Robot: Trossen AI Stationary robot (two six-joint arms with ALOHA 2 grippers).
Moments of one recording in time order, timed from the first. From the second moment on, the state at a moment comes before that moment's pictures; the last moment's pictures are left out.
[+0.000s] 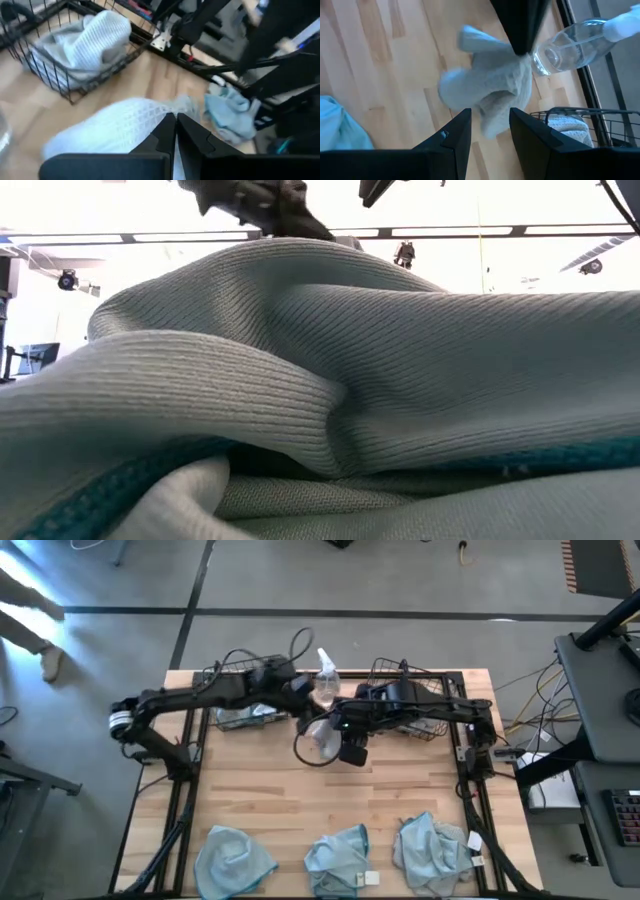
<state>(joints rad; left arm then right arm) 0.33 1.52 1.27 -0.24 0.38 -0.31 0.03 1.95 2.35 -1.57 0.24 0.23</state>
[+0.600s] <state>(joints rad) 0.33 2.06 2.04 -0.60 0.45 -0.09 0.04 1.76 2.35 -1.57 0.30 0.32</state>
